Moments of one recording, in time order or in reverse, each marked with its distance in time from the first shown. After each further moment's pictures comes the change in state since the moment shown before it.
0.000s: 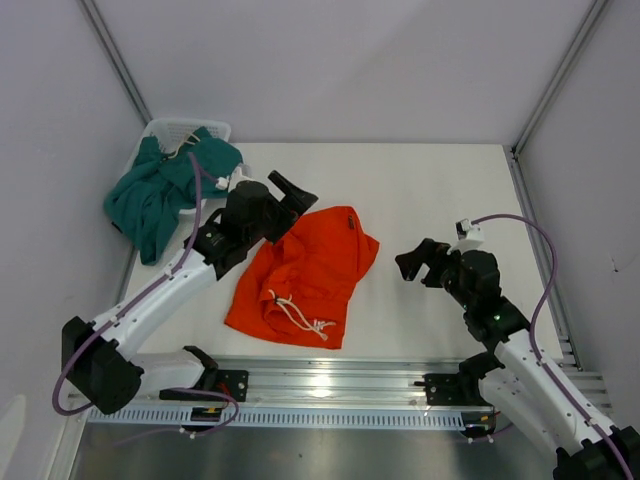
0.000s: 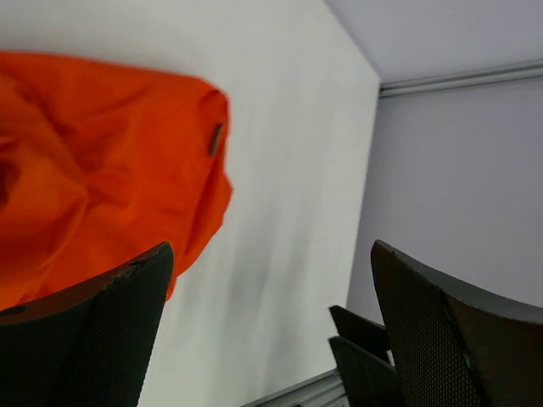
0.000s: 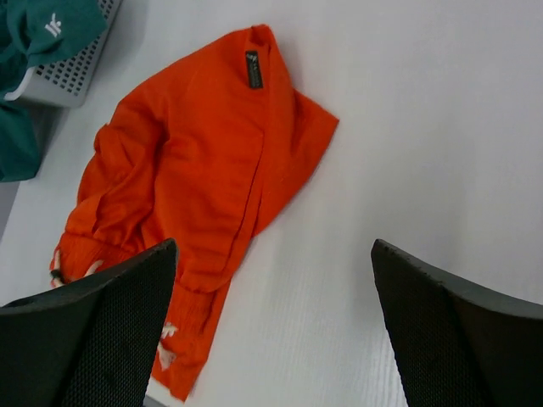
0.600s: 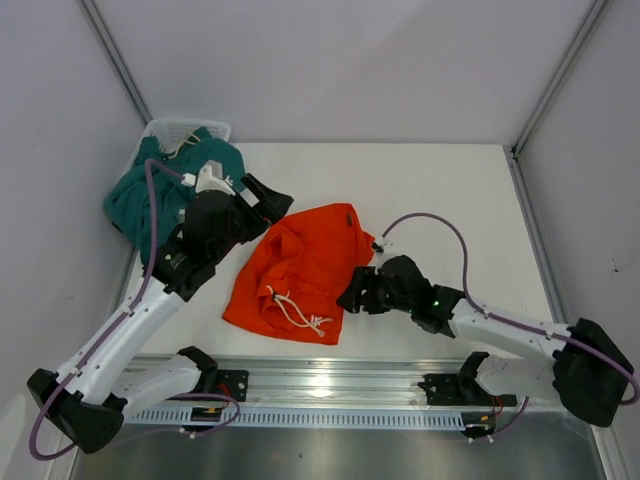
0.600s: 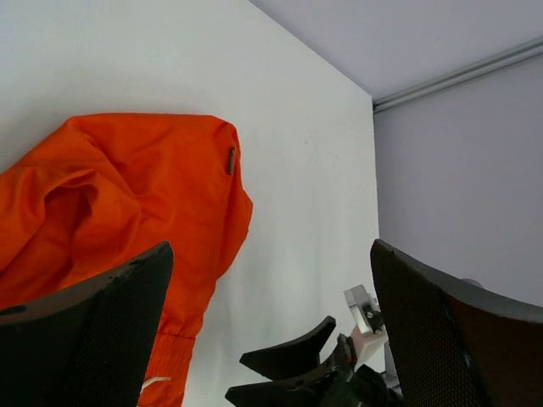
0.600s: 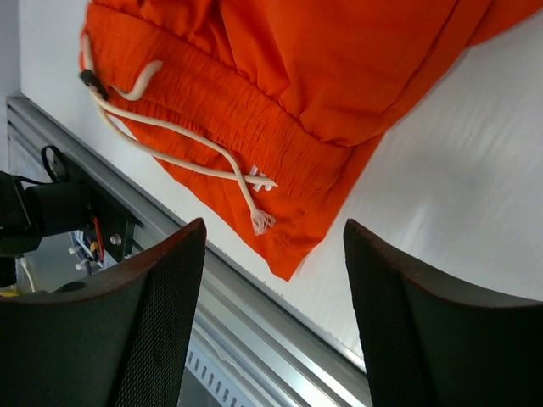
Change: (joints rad) left arm 0.055 -0.215 -0.021 -0.105 -0.014 0.223; right arm 0.467 0.446 0.090 0.094 -0.041 0.245
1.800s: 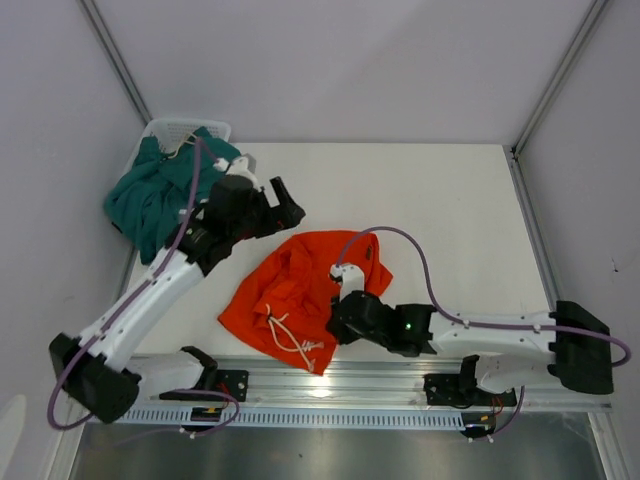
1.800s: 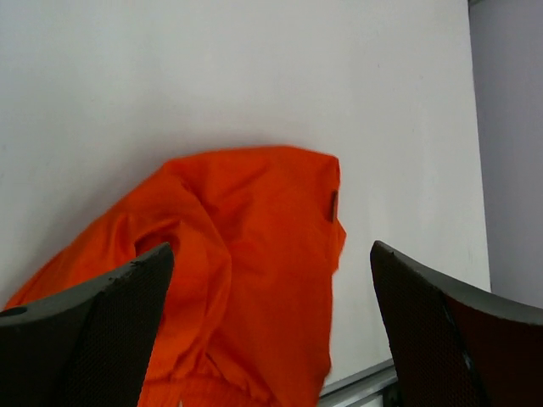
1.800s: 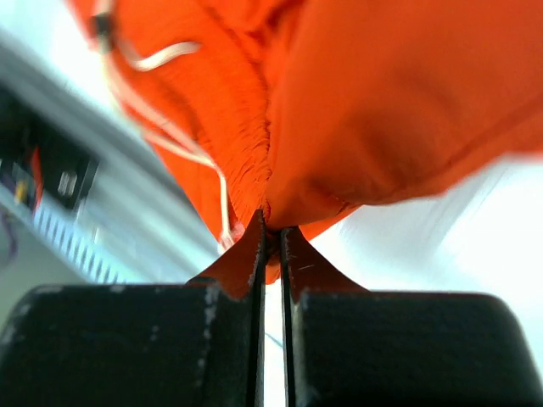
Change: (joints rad) left arm 0.024 0.114 0.051 -0.108 0.084 0.234; right arm 0.384 0.184 0.197 -0.158 0.348 -0.018
